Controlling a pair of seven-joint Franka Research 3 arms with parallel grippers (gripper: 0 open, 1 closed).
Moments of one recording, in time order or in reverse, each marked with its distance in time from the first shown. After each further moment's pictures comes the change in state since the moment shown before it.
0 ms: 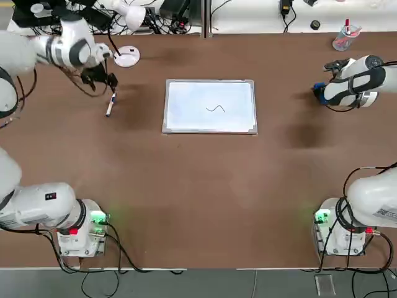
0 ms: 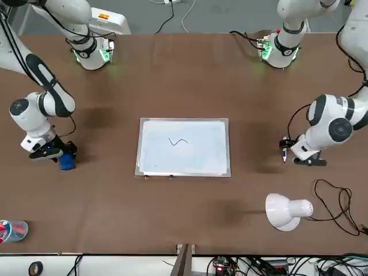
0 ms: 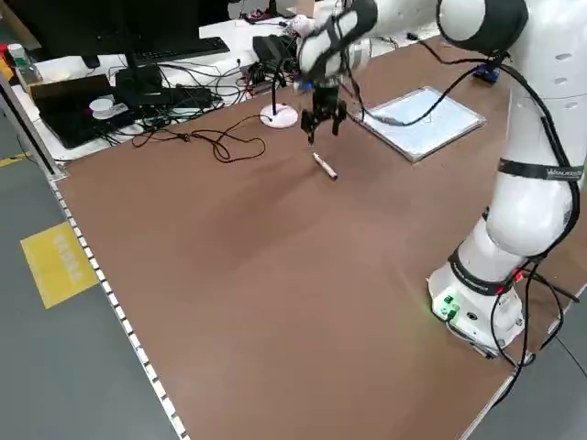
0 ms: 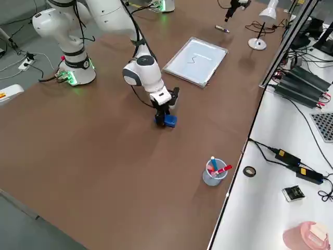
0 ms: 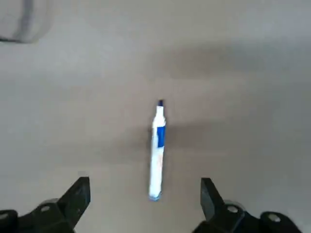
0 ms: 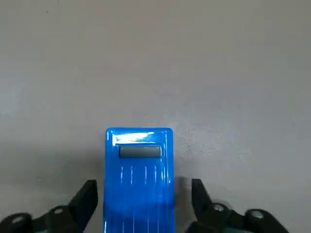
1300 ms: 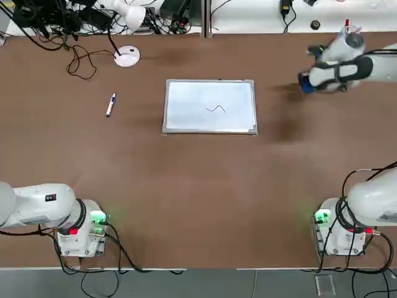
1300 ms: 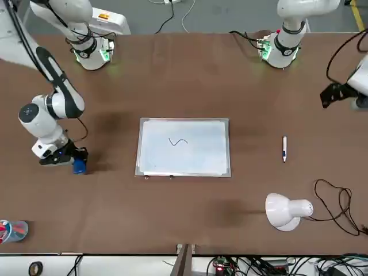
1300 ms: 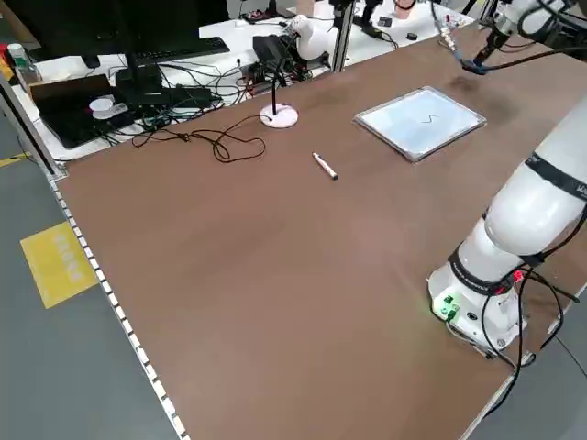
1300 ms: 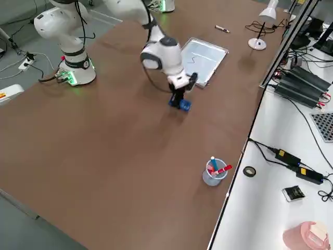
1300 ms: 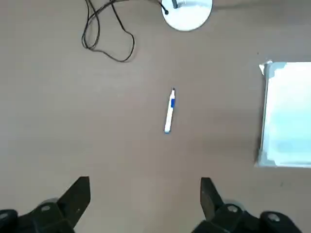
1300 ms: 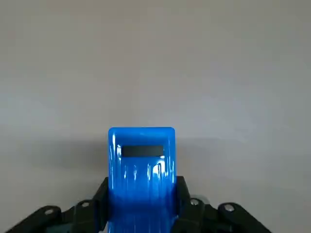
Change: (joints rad) left arm -0.043 -0.506 0.036 0.161 -0.114 -0.468 0.000; right arm 0.220 -0.080 0.015 0.183 0.000 -0.340 0.415
